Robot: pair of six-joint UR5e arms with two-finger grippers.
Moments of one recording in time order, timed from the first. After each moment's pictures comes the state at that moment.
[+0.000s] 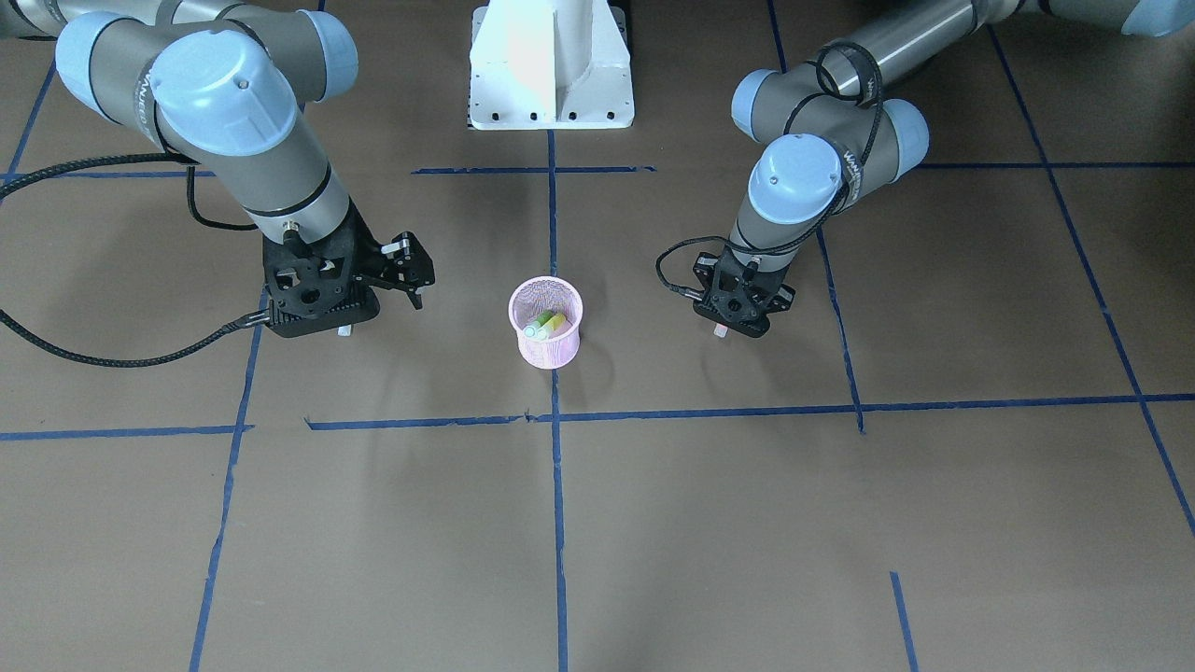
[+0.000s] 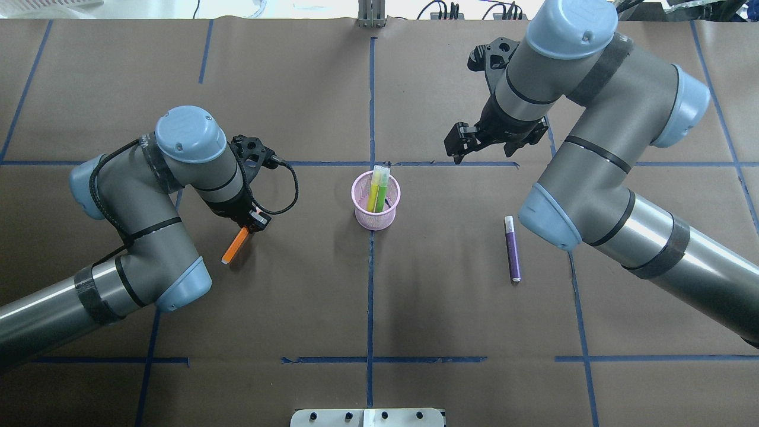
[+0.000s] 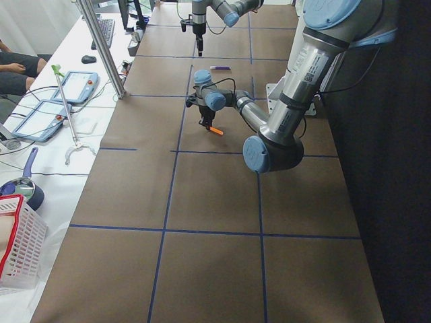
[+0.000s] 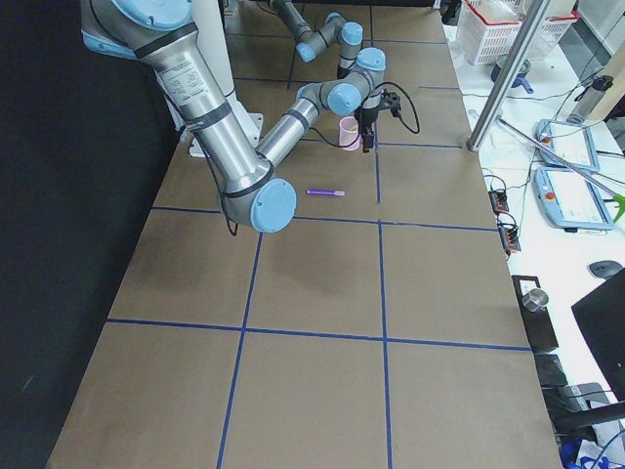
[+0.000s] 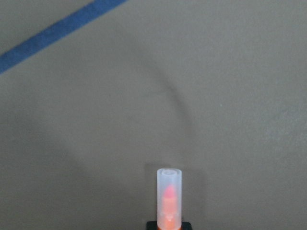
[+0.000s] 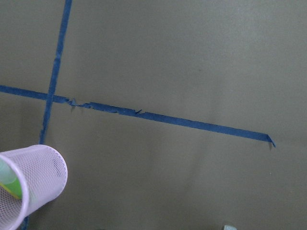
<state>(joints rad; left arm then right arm) -0.66 -2.10 -1.59 -1.67 -2.04 -0.58 0.79 -0.98 1.75 -1.66 2.09 0.82</state>
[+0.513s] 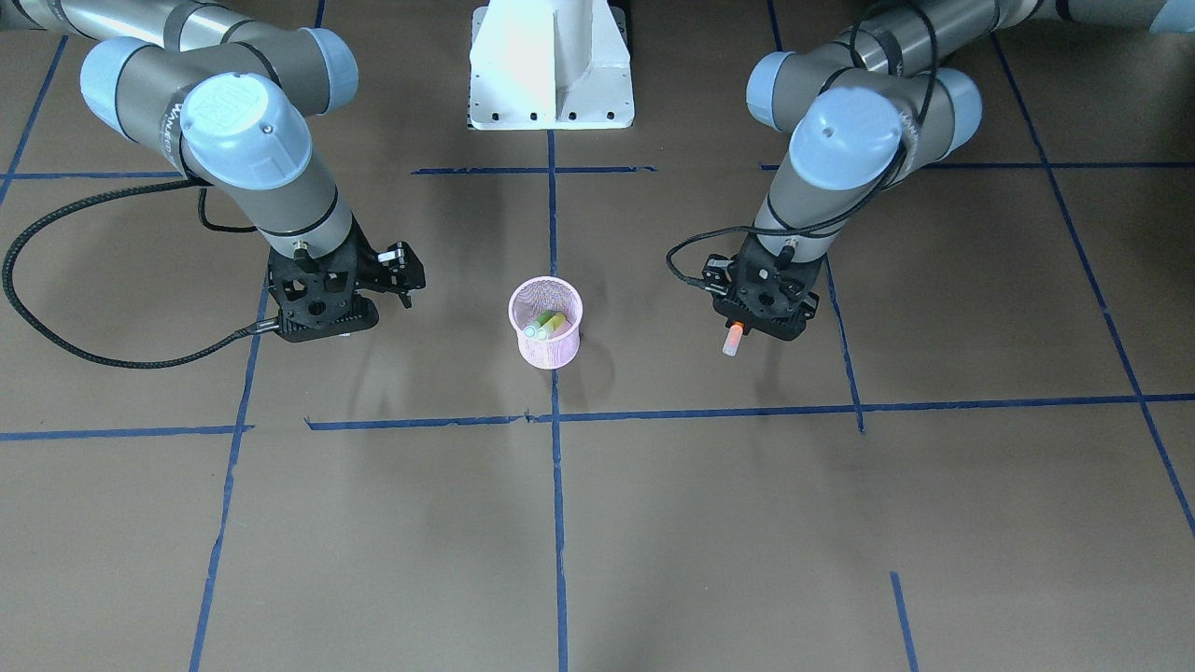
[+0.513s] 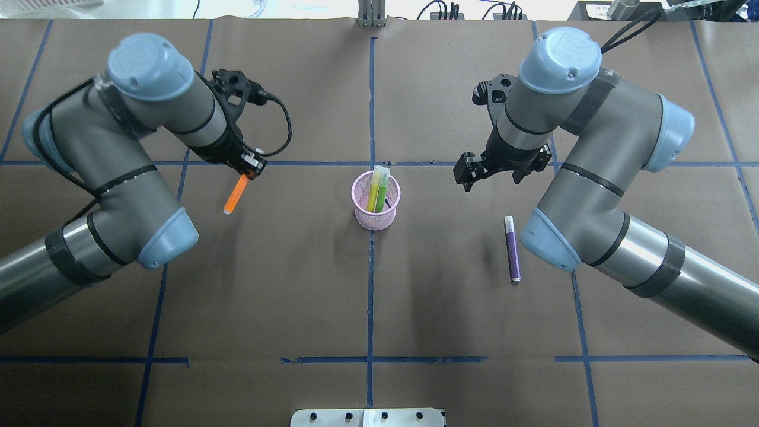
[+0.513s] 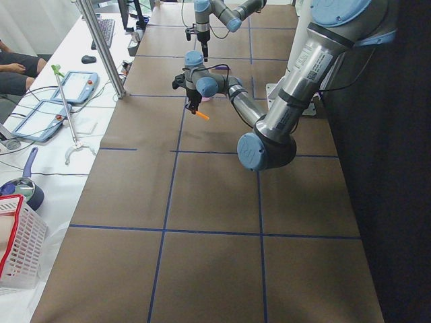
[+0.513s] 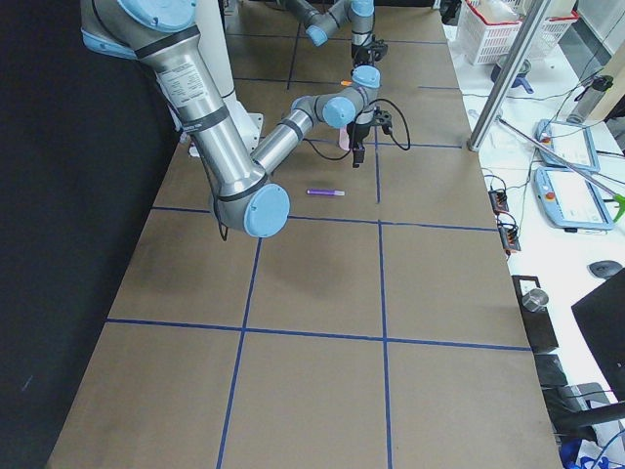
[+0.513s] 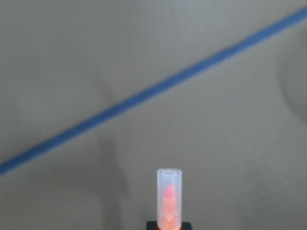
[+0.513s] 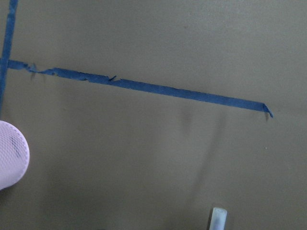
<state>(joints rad) -0.78 -2.15 -1.69 -1.67 -2.04 -0.60 0.74 -1.03 1.72 -1.66 2.09 0.82</state>
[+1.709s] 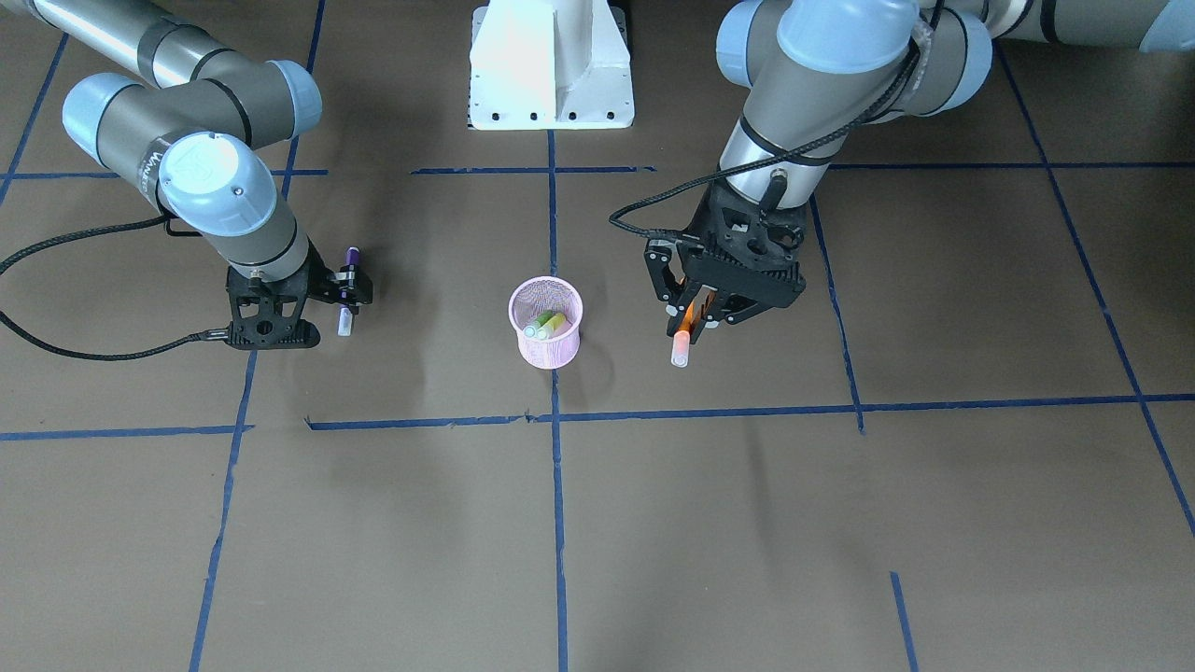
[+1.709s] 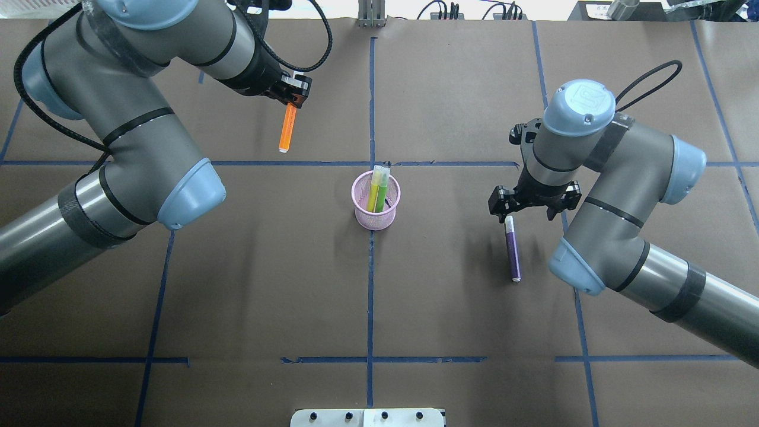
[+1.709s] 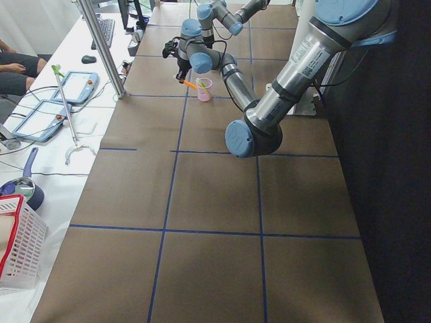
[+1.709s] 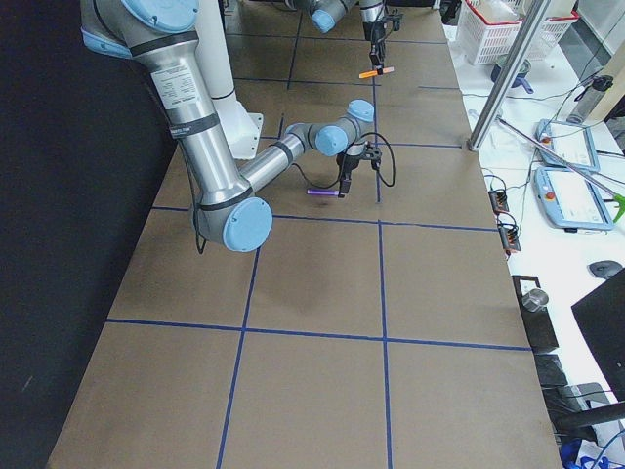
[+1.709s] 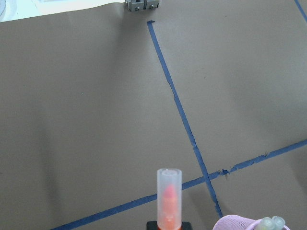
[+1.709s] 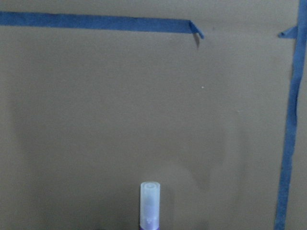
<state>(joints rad) -0.82 -2.30 -1.71 -1.74 -1.97 -0.85 0.71 -1.15 1.69 -1.60 2.10 0.95</state>
